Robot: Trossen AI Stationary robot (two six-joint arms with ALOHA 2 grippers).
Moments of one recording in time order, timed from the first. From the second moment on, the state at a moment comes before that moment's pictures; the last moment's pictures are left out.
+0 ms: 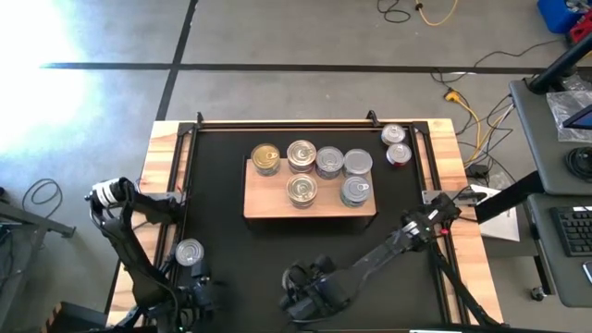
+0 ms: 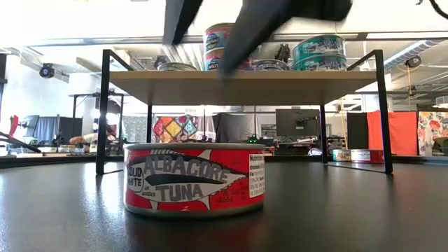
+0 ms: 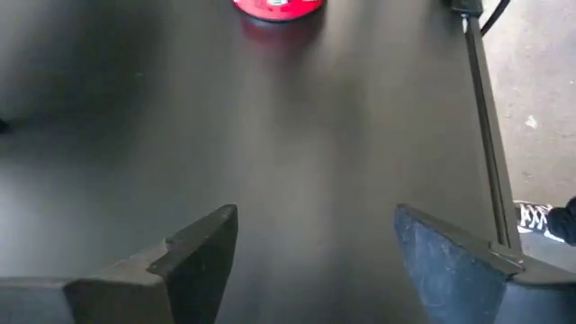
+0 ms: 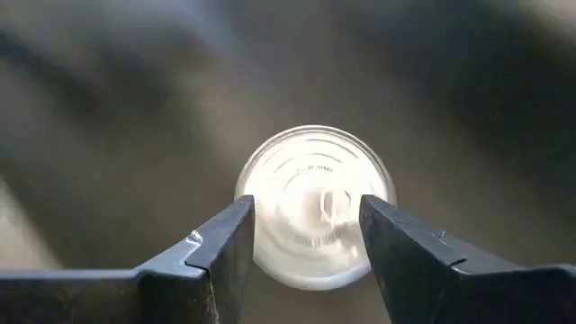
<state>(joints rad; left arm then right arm) -1.20 1.69 0.98 -0.59 -0.71 -1.25 0.59 2.44 2.32 -1.18 0.43 1.30</state>
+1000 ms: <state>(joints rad) -1.01 1.89 0.99 -0.36 -0.78 -1.44 0.56 2.20 2.17 -1.44 0.19 0.47</state>
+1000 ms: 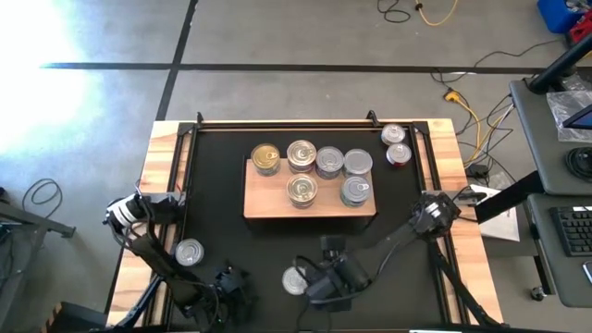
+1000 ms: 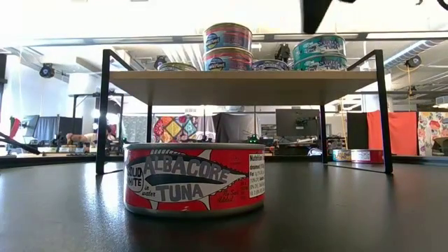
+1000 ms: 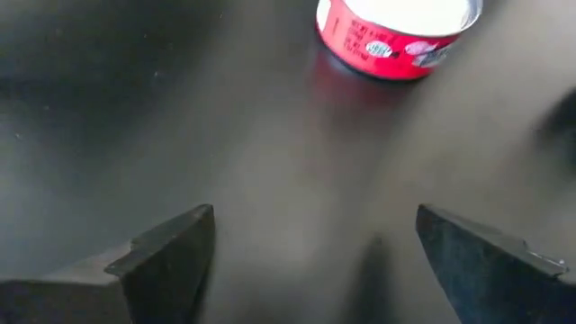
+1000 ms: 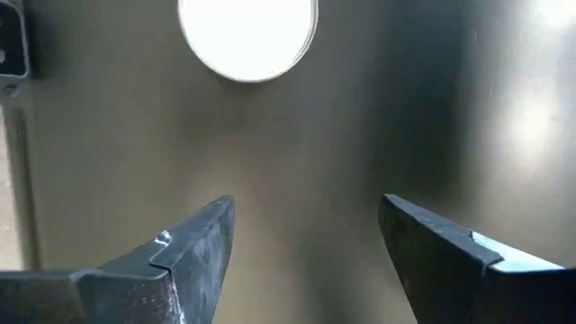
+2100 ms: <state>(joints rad) -0.81 2.00 0.99 0.01 -0.66 -0.62 0.62 2.01 1.25 -0.22 0.39 0.50</state>
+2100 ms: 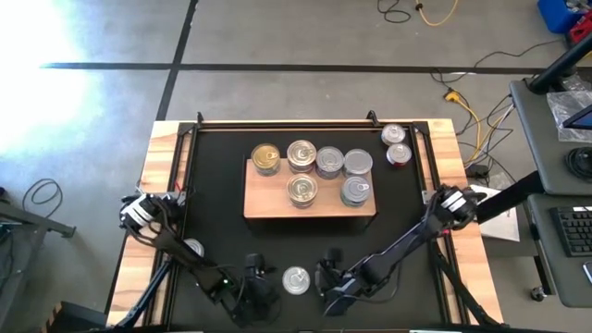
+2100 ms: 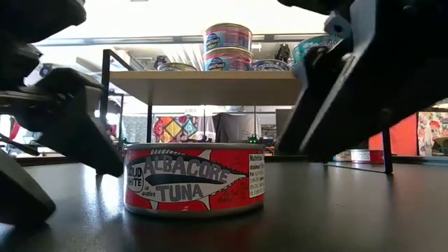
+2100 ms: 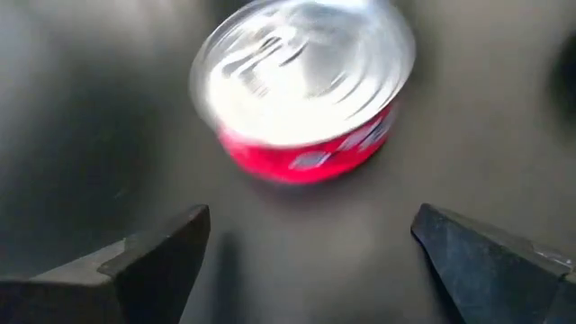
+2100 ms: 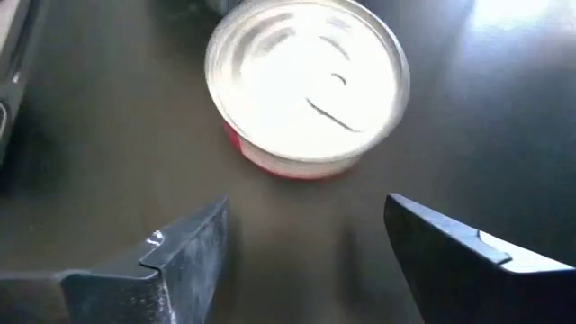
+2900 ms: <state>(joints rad) -0.82 2.17 0.96 0.44 -0.82 -0.41 0.61 2.11 1.30 -0.17 0.39 0.43</state>
